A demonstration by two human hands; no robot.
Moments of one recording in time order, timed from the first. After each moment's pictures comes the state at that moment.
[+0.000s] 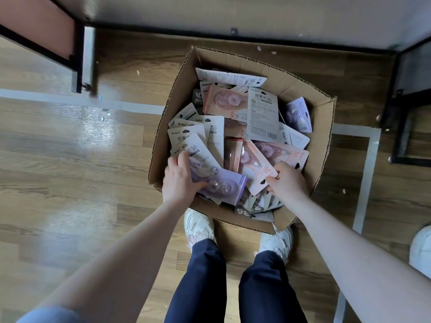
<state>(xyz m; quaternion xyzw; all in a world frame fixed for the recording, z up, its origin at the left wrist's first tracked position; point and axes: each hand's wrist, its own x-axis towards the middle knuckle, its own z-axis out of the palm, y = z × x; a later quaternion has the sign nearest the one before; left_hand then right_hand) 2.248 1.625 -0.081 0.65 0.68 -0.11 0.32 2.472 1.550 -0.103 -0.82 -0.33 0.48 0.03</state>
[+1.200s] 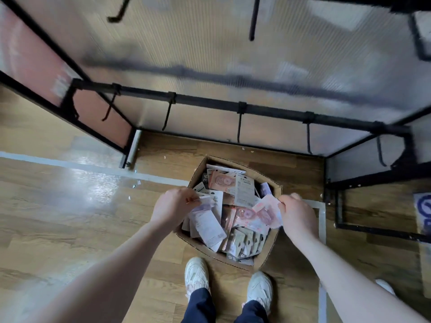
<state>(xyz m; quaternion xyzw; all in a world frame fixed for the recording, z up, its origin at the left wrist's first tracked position) 2.257 1.711 0.164 0.75 0.58 -0.03 0.32 2.511 1.608 0.155 -0.85 -0.46 0.24 -0.02</state>
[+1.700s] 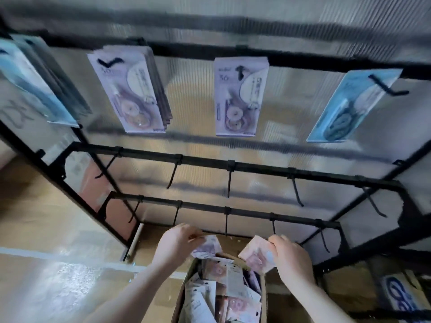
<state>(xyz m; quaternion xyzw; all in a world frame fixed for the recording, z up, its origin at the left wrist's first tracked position) 2.281 1.760 0.383 0.81 0.51 0.11 0.27 2.512 1.650 0.387 -0.82 -0.56 0.13 0.00</state>
